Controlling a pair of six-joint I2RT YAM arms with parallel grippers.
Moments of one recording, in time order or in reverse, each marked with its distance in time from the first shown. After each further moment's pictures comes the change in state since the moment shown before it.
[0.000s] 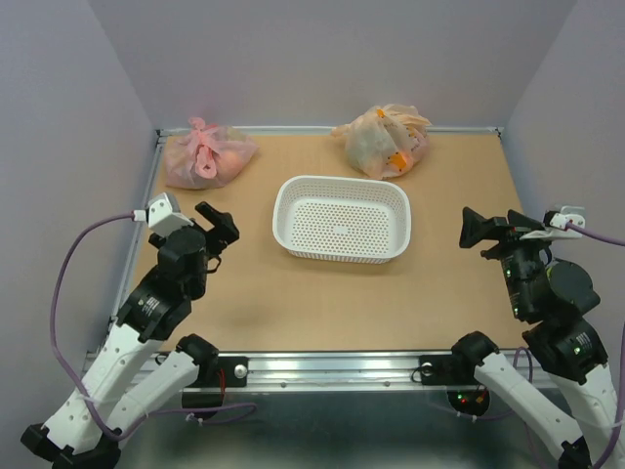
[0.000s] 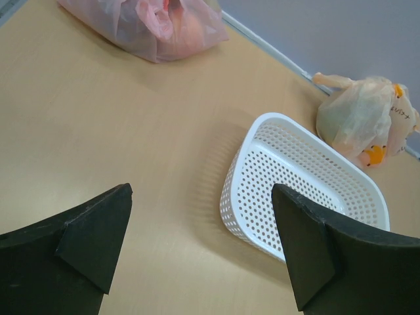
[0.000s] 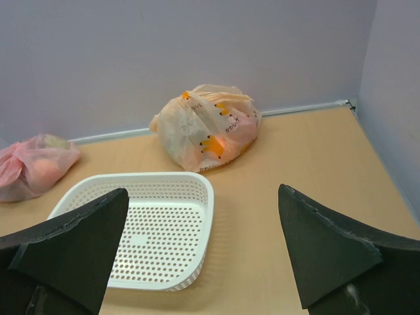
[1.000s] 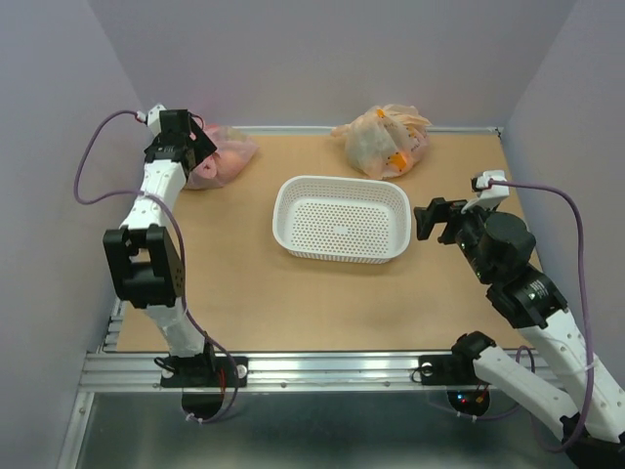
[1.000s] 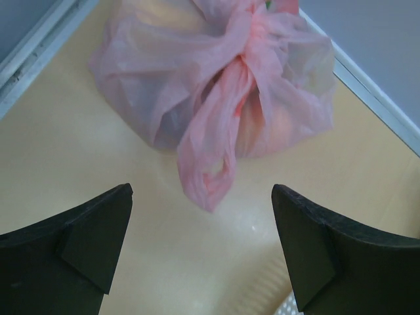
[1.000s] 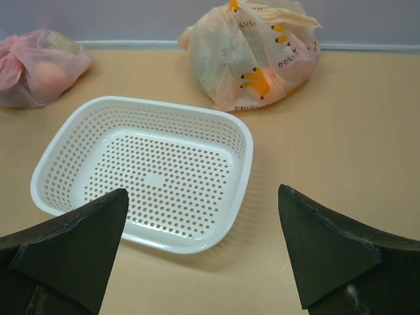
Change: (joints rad) left arm 0.584 1.098 0.679 0.124 0.398 0.142; right arm 0.000 0.278 0.000 0.001 -0.158 0.037
